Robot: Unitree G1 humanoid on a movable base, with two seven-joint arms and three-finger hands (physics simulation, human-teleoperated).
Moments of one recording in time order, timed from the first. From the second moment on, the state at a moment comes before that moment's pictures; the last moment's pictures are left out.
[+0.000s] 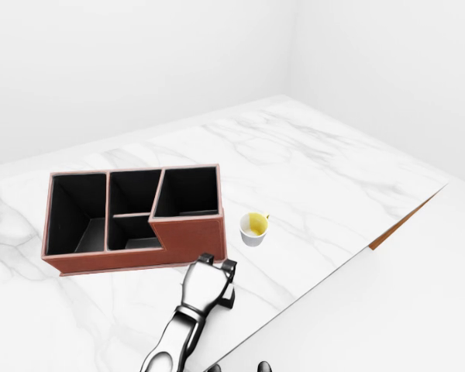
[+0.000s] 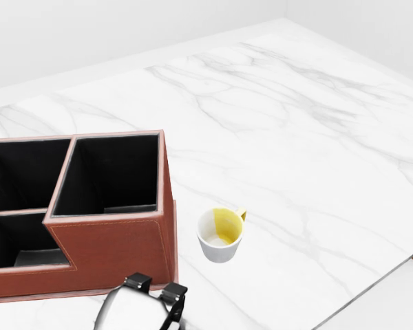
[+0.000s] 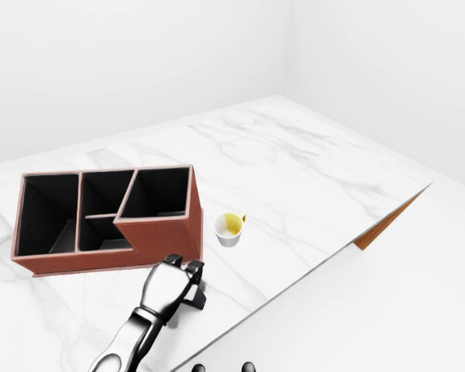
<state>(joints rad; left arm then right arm) 0.19 0.18 -0.36 -0.01 1.44 -0.09 0.17 0.47 -0.12 -1.57 -0.45 0.86 0.09 0.55</state>
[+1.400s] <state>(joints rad) 0.28 0.20 -0.45 -0.29 1.49 -0.09 0.09 0.47 -0.11 -1.57 -0.45 0.83 0.09 0.55</state>
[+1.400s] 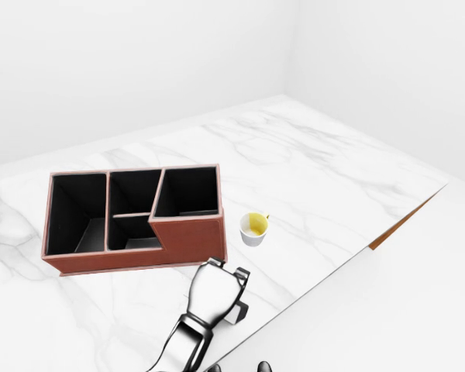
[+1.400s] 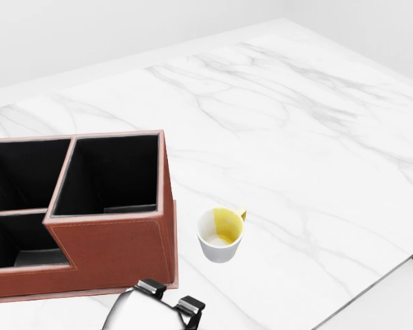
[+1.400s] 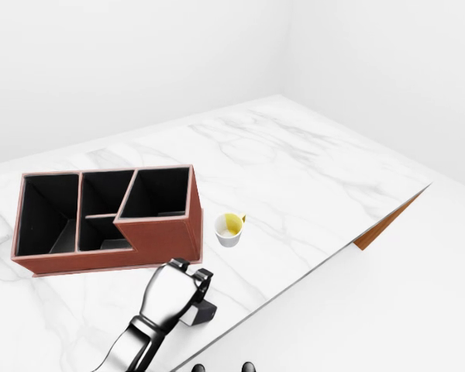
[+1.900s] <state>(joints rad) 0.28 0.19 -0.57 -0.49 1.44 -0.09 -0.04 0.46 -0.11 -1.57 -0.45 0.81 0.09 0.57</state>
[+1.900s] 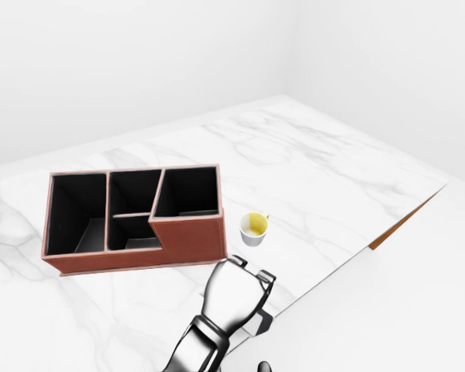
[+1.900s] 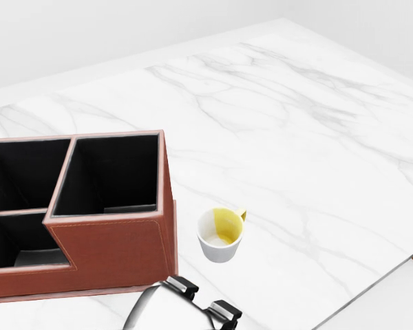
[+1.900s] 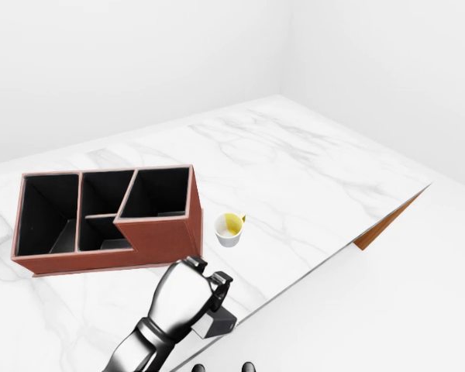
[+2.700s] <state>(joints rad) 0.09 0.02 -0.68 -0.61 1.49 -0.09 -0.22 0.46 -0.11 -1.57 -0.46 0.83 0.09 0.56</state>
